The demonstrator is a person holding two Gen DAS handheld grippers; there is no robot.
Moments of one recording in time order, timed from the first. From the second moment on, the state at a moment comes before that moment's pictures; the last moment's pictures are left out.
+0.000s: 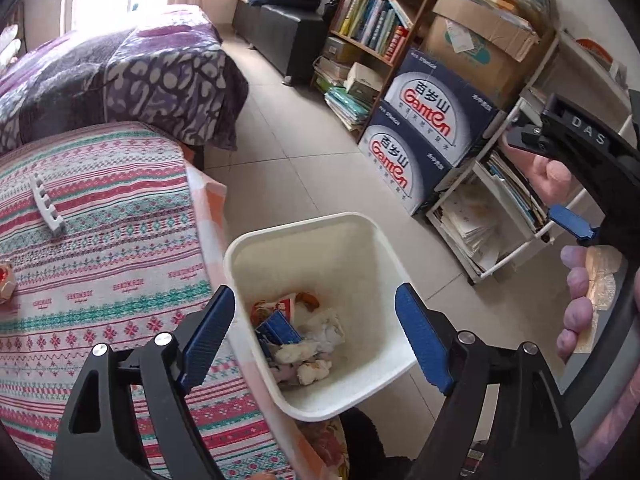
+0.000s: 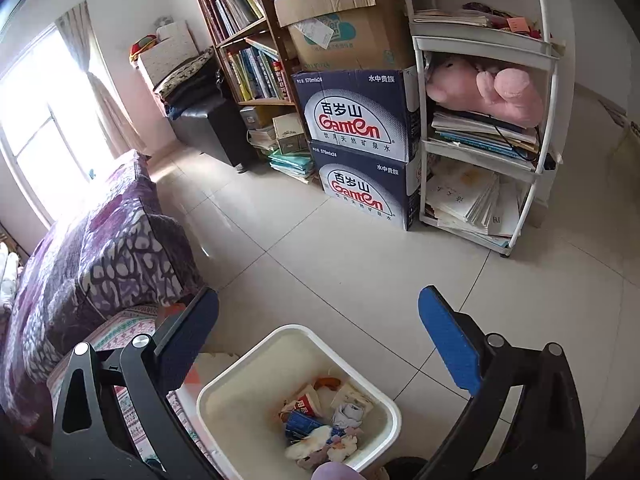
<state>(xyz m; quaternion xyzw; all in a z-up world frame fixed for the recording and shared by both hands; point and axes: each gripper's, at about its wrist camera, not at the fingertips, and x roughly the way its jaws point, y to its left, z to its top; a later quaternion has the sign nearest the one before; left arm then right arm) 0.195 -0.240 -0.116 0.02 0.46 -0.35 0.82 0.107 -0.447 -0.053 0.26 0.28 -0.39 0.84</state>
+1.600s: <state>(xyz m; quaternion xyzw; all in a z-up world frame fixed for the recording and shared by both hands) 0.347 0.100 -0.127 -0.19 0.48 0.08 0.85 0.261 -0.244 -0.135 0.08 0.47 -0.16 0.86</state>
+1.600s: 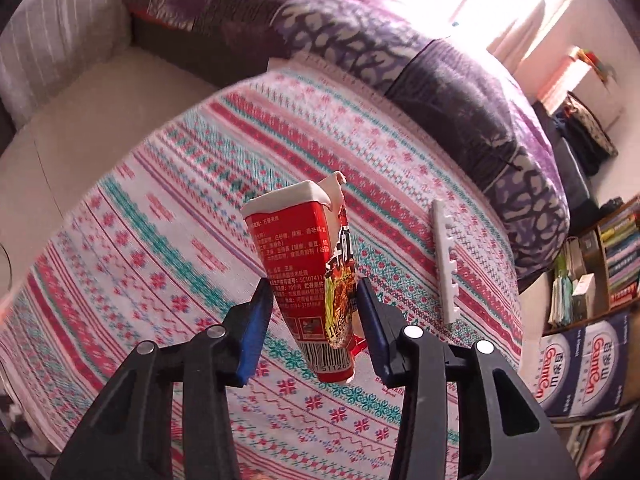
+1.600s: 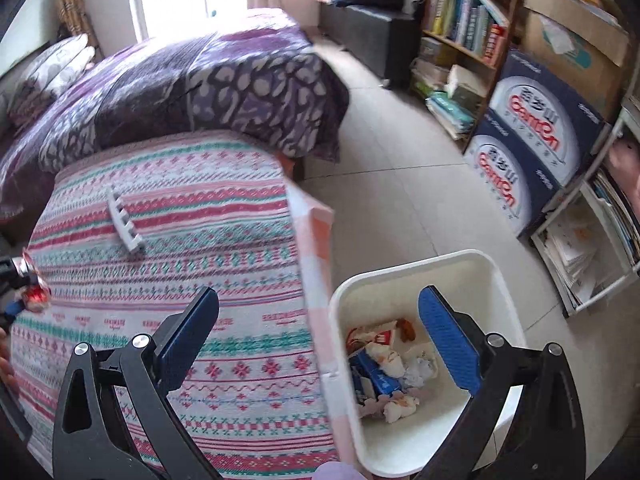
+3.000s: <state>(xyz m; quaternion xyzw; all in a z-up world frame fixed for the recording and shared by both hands) 0.271 0.116 -0.009 -0.07 0.31 0.07 0.95 0.342 -0.111 -0.084 0.07 0.37 0.00 0.93</state>
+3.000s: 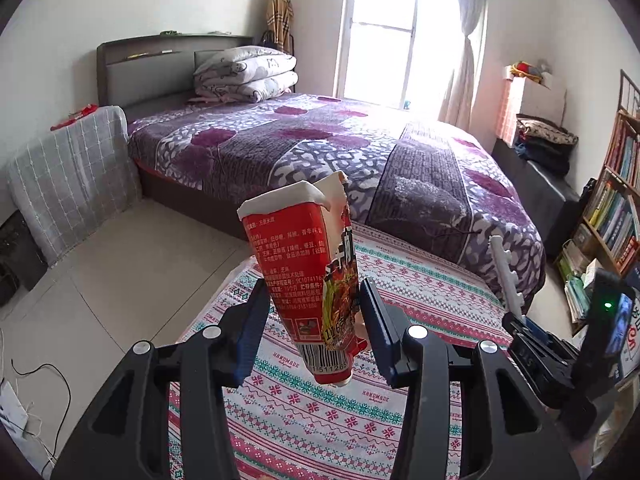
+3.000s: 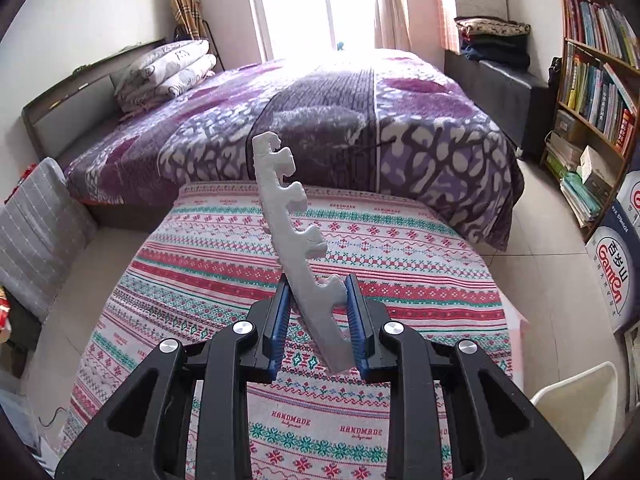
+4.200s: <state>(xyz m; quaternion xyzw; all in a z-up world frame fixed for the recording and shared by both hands) 0.249 0.021 -0.018 -0.01 0.29 0.01 0.96 0.222 -0.231 -0.039 0.13 0.31 -0.12 0.94</state>
